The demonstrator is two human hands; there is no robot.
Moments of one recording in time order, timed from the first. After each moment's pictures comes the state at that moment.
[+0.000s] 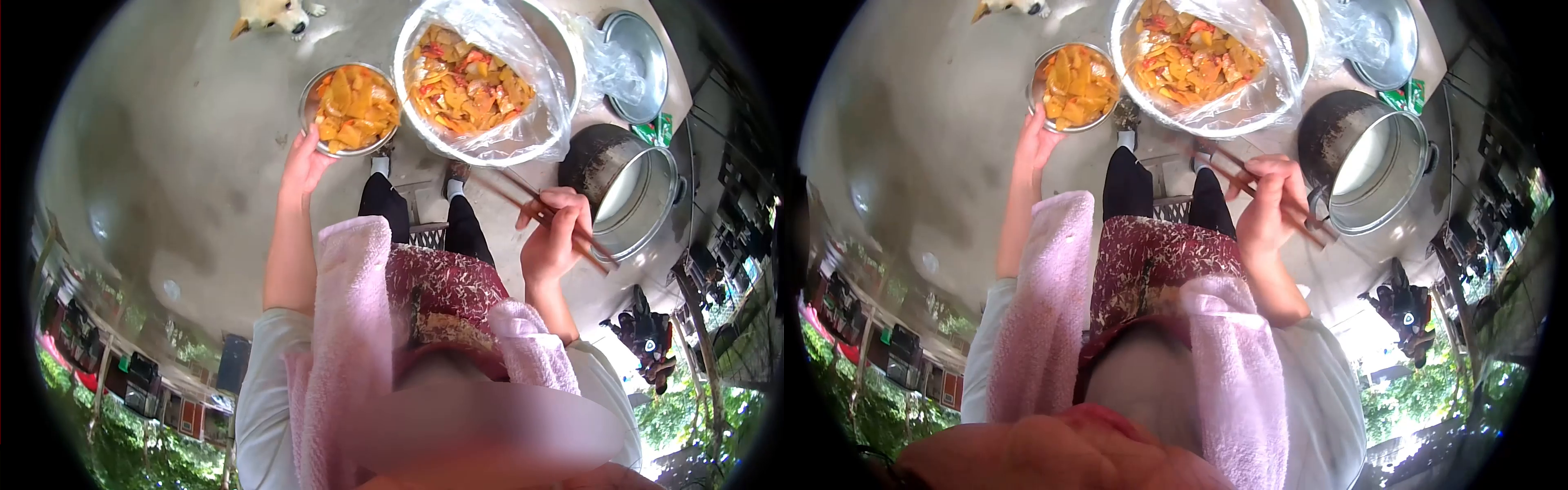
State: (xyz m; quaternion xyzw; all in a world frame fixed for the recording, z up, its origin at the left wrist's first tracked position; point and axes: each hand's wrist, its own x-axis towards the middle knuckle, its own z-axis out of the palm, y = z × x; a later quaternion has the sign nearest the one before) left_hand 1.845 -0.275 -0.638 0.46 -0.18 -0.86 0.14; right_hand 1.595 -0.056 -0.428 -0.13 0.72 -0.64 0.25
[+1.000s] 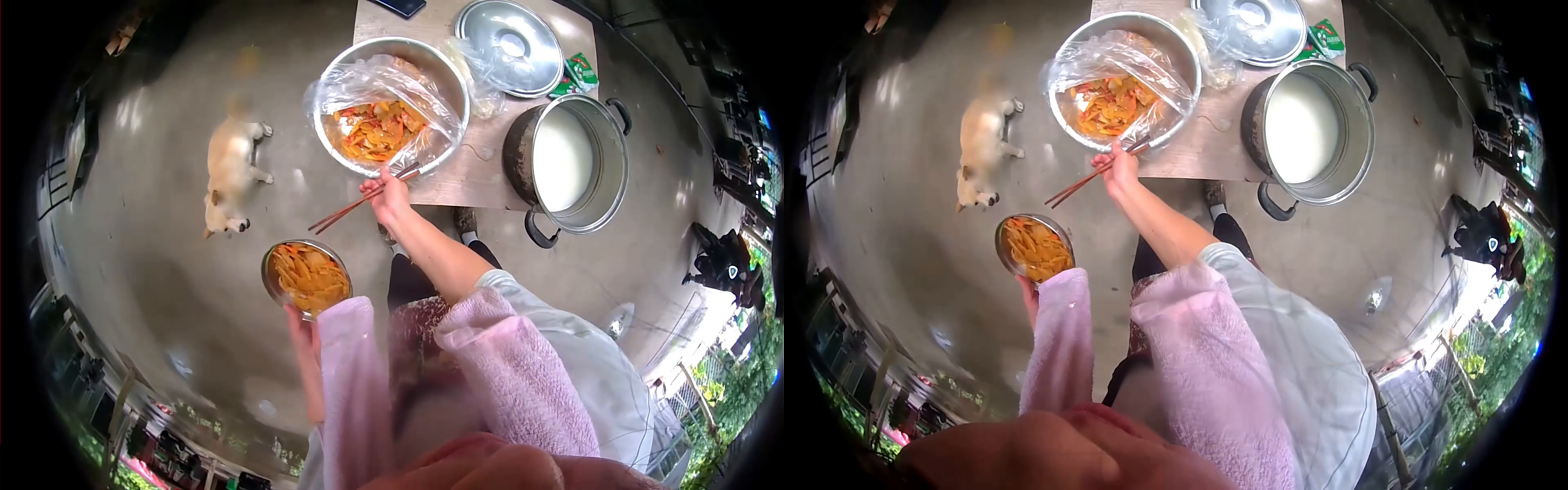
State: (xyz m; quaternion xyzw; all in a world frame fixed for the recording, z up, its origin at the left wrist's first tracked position) left_hand 1.900 -0.244 -0.483 0.45 -0.11 -0.87 0.17; right_hand 1.602 -0.172 -0.614 0.44 0.28 -0.78 0.34
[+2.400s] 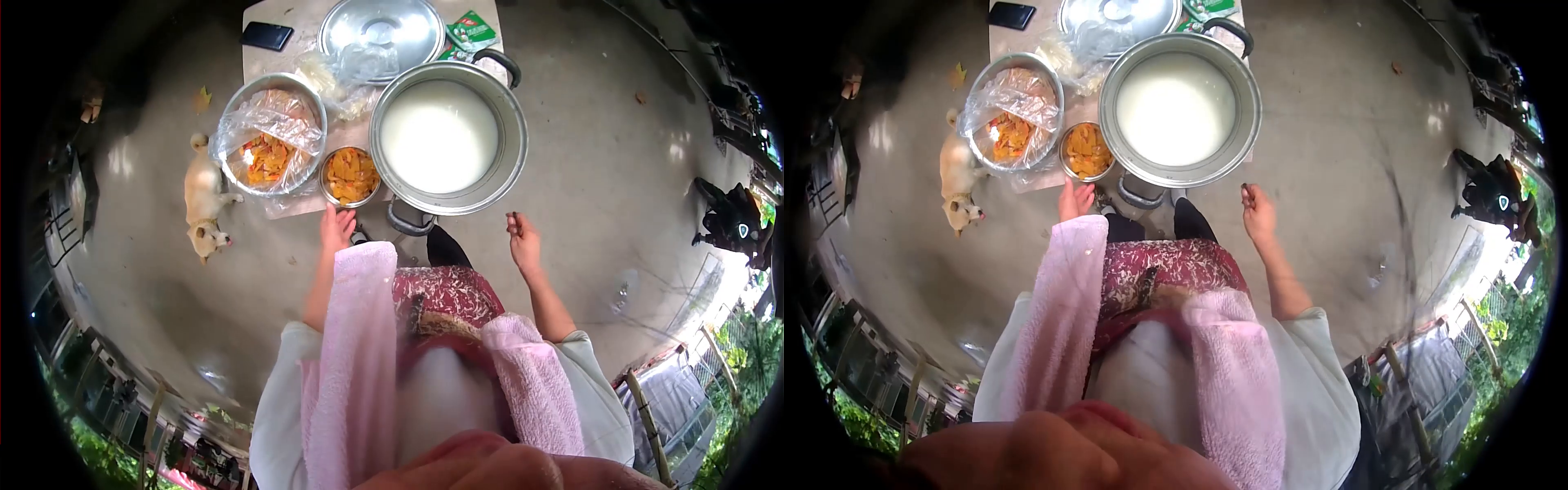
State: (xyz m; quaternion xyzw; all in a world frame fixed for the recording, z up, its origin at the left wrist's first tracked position) left_hand 1.632 -0.028 -0.596 0.63 -0.32 -0.71 -0.01; right_hand 1.511 0.374 -0.480 0.05 0.91 -0.34 0.21
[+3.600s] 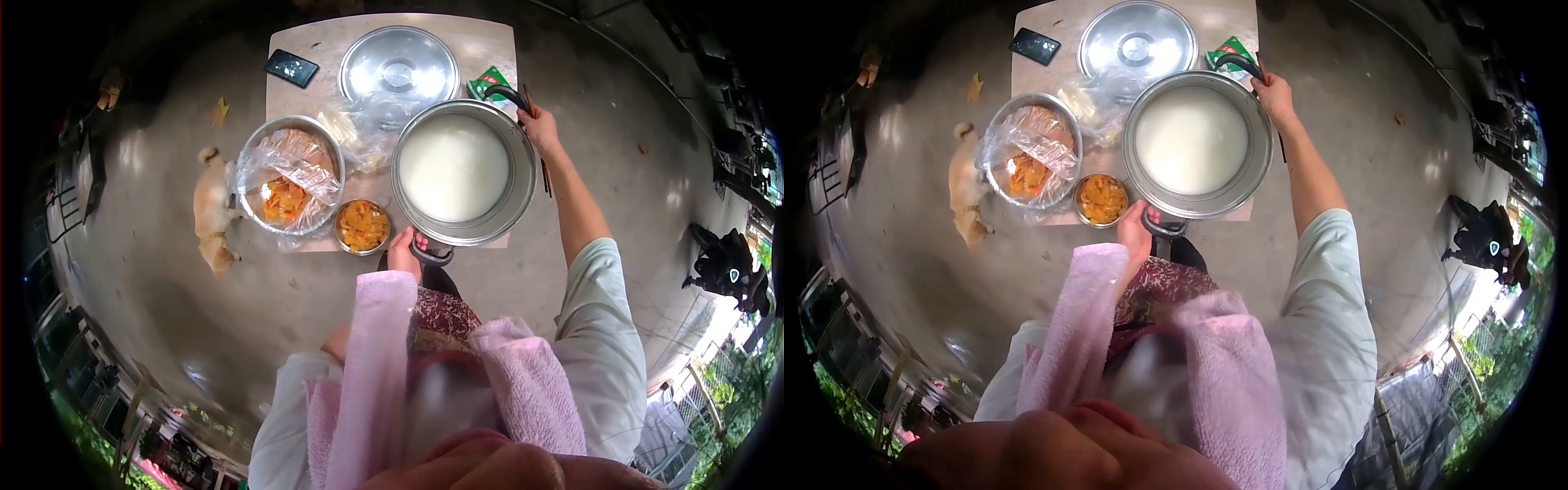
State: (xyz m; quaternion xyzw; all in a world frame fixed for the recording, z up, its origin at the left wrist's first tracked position) left_hand 1.489 0.079 -0.497 0.50 -0.18 -0.85 0.01; right_hand 1.123 0.263 -0.529 0.03 0.90 -0.37 0.21
